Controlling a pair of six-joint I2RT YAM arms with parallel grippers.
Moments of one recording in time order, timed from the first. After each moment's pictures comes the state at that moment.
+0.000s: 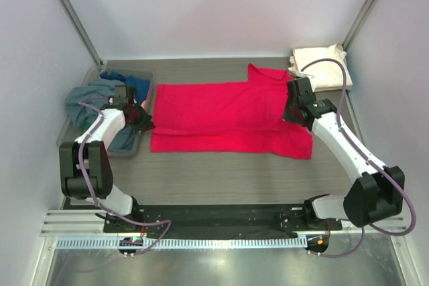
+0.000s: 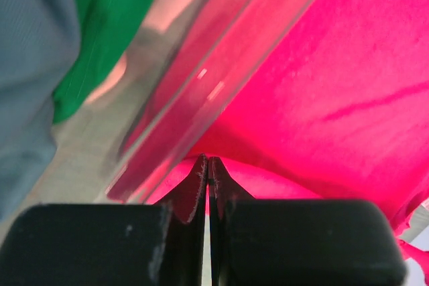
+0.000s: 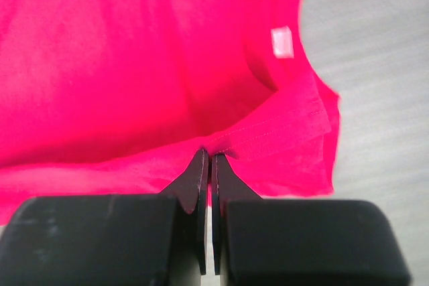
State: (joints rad) left arm 0.02 1.54 1.02 -0.53 0.14 -0.72; right arm 0.28 1.30 1.10 -0.69 0.31 0.46
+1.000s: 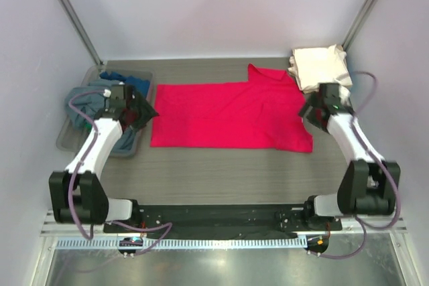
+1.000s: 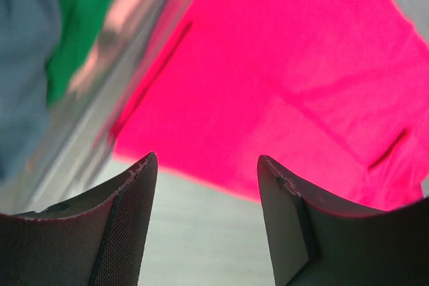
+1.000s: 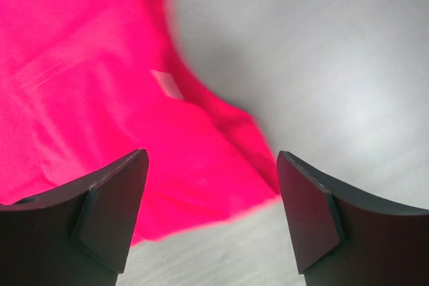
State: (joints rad) left arm -0.05 1.37 1.05 -0.55 0.05 -0.72; right arm -0.01 1.44 1.04 -0.51 0.25 0.47
